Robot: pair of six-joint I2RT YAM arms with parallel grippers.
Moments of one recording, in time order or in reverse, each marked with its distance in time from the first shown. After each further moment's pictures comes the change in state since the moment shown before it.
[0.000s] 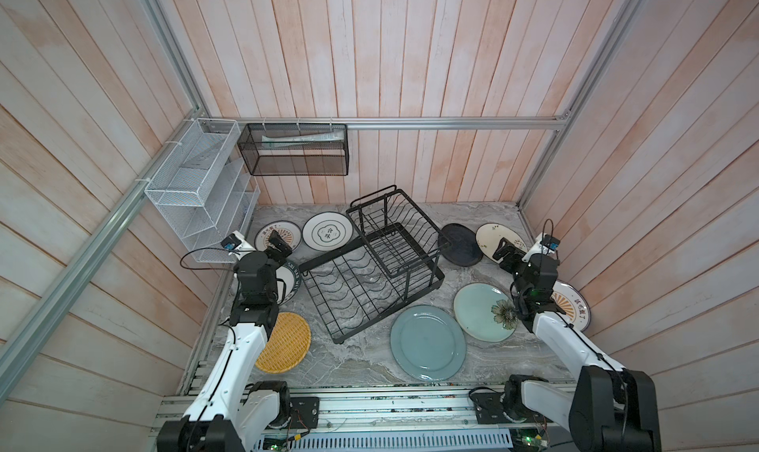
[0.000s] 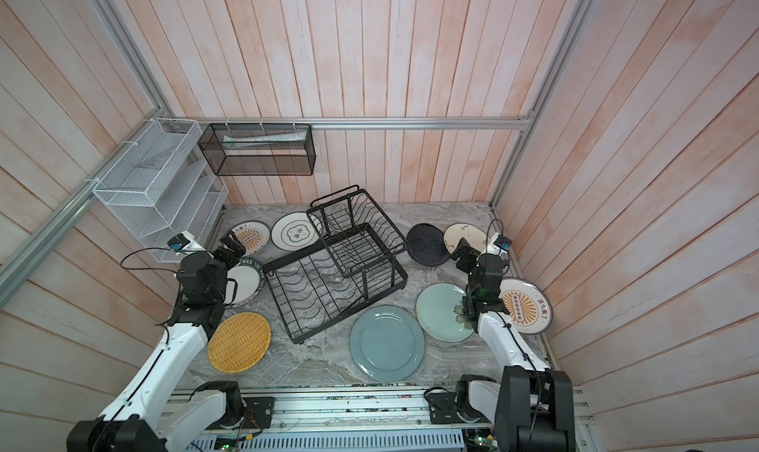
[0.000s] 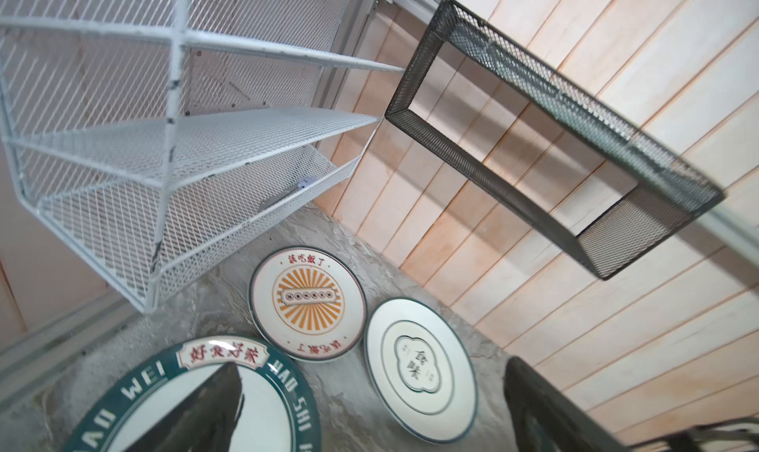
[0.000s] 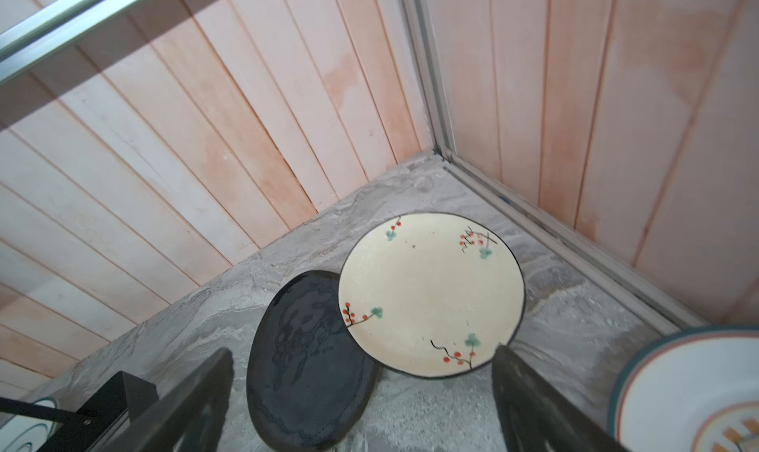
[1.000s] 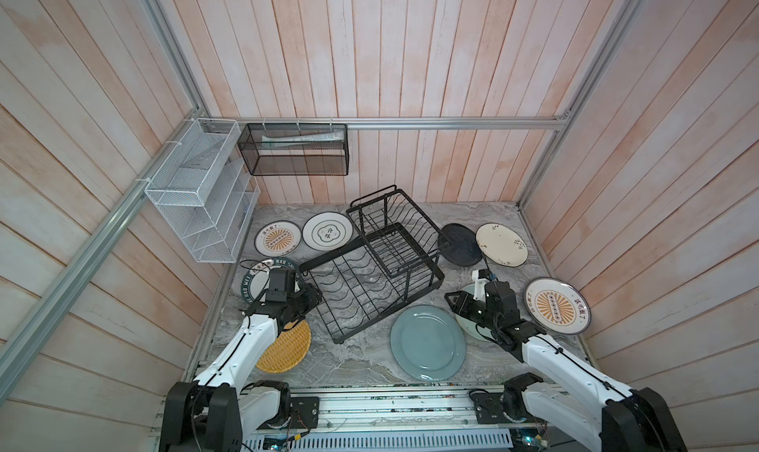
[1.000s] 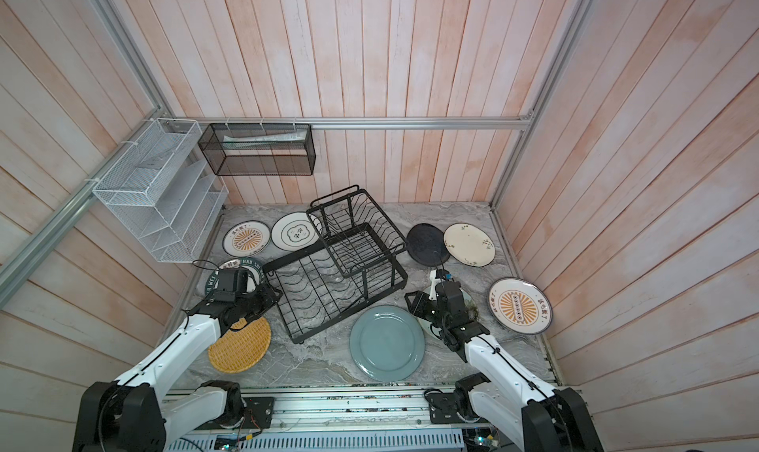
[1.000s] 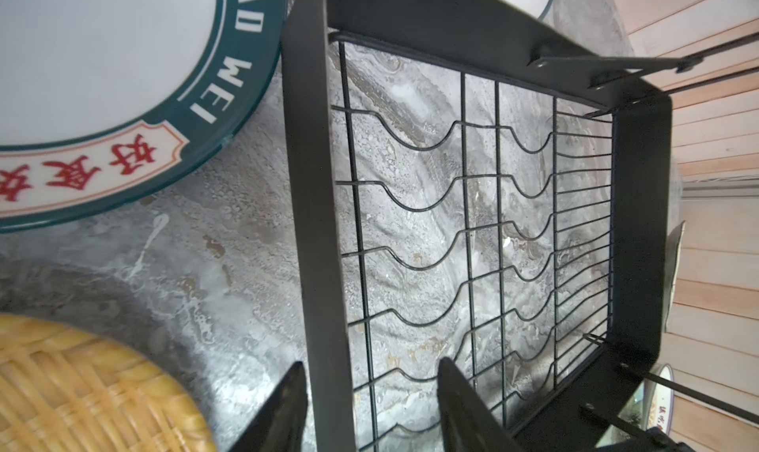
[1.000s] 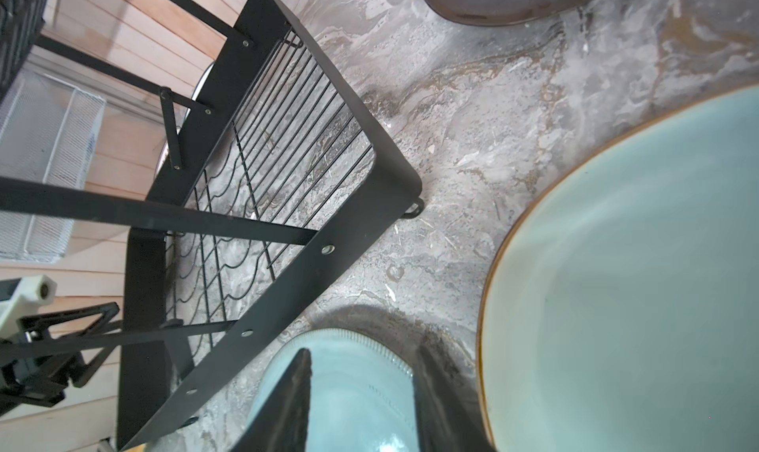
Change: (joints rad) left arm -0.121 0.196 -0.060 -0.465 0.461 -0.099; right arm 0.457 -0.138 -0.209 -0.290 -0.299 0.215
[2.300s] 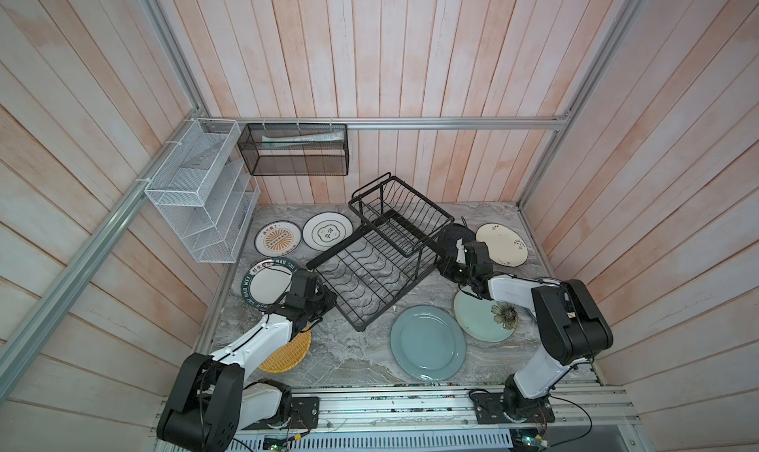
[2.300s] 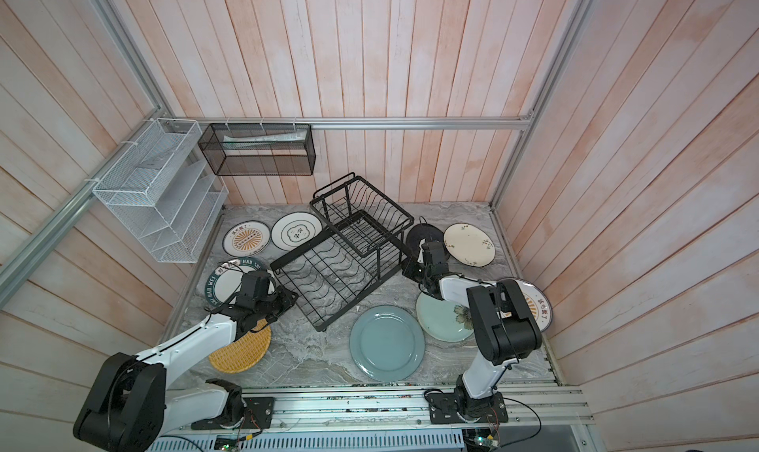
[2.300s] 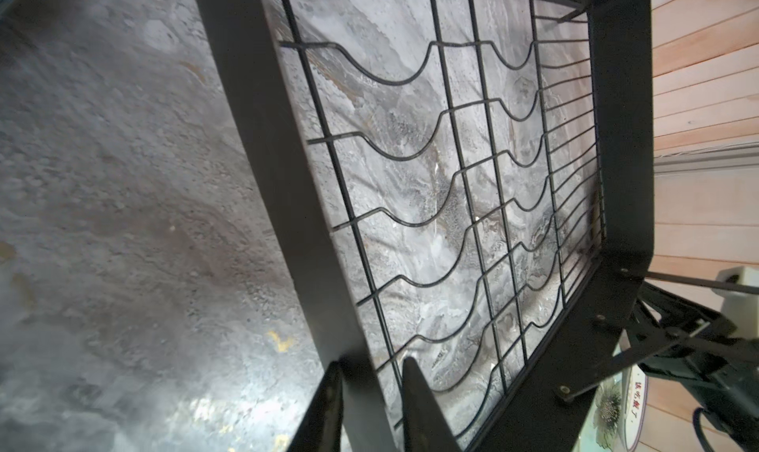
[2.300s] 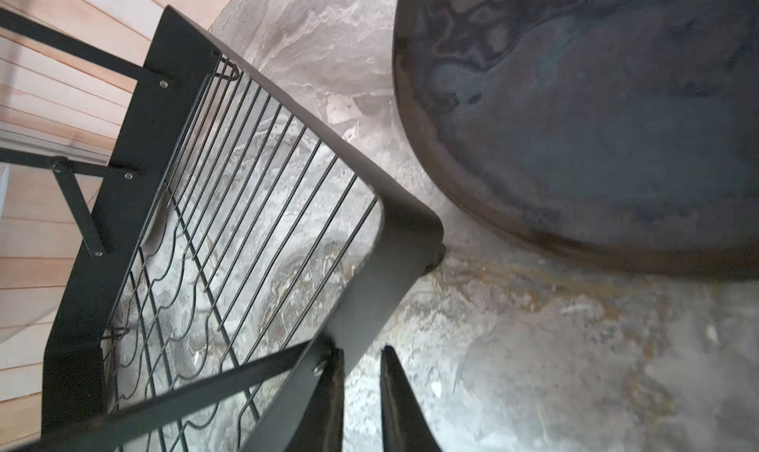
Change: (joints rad) left arm -0.213 0.096 -0.072 0.262 -0.066 -0.164; right arm -0.095 0.711 0.476 0.141 -0.026 -0.061
